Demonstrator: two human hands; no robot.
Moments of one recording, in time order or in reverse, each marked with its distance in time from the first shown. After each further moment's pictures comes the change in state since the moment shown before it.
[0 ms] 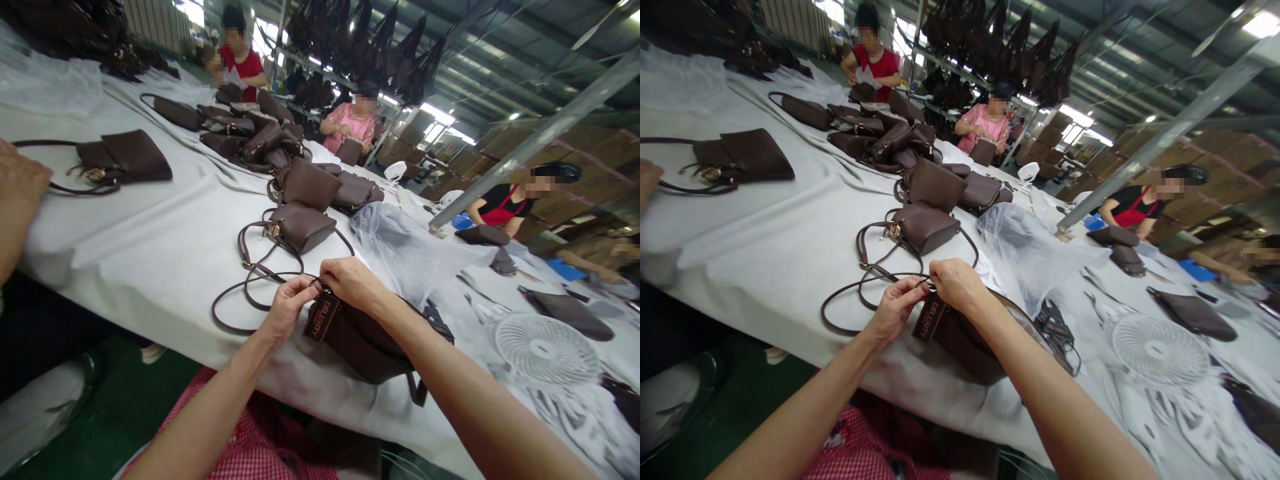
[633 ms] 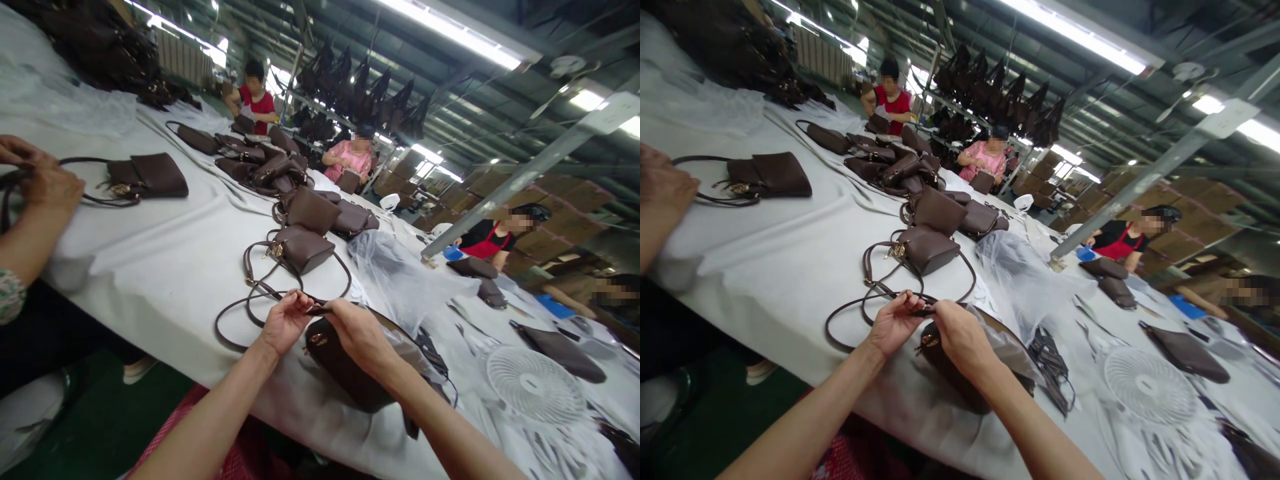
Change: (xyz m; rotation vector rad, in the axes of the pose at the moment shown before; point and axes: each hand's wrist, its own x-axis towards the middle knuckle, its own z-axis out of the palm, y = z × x) left_hand 0.001 0.005 -0.007 -0.653 0.057 -0.184; right_hand -0.050 -0.016 0.019 0.177 0.189 -0.071
